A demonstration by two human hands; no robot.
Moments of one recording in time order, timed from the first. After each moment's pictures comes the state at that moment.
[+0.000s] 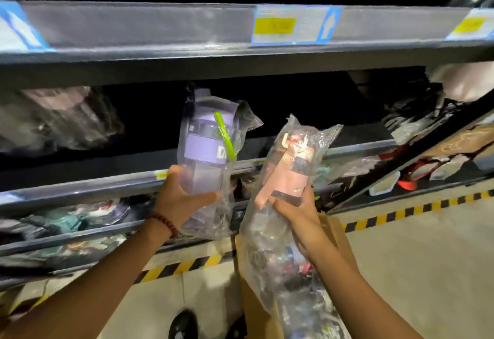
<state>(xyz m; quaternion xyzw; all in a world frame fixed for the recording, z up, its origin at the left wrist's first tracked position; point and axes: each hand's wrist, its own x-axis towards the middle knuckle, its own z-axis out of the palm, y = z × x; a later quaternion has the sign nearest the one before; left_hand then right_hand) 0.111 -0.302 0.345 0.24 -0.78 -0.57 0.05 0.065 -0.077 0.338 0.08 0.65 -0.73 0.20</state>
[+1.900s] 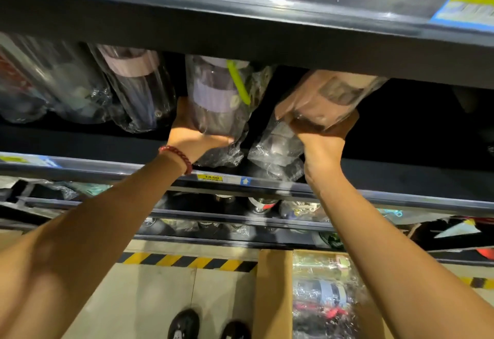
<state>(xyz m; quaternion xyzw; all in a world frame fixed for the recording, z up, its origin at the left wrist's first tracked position) 0.031 -0.401 0.339 0.42 -0.71 -0.56 0.07 -0.065 -0.228 0.343 0.02 0.65 -0.76 0.07</state>
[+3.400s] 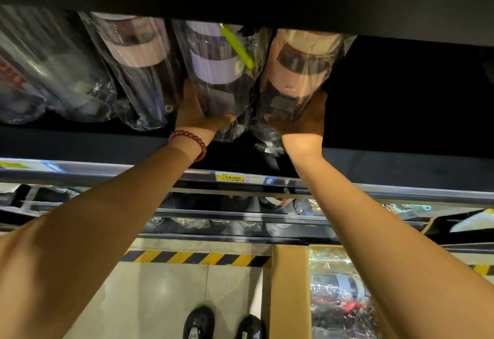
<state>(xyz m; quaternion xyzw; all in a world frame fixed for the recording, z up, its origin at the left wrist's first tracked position) 0.008 -0.451 0.301 0.30 -0.80 -0.47 0.21 -0.084 -0.289 0.282 -0.09 0.88 -0.47 0.05</state>
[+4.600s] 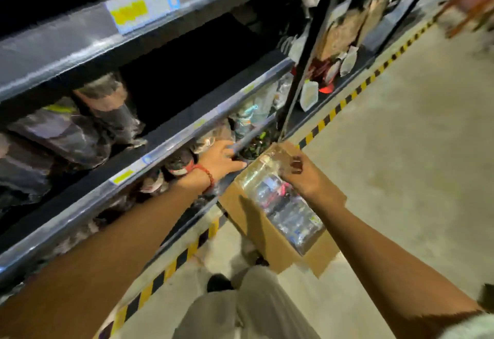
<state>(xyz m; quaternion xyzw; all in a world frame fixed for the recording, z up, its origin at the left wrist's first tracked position) 0.102 -0.181 0.389 -0.01 -0.84 -0.48 -0.27 0.178 0.017 0.353 0.28 0.80 -0.52 0.12</state>
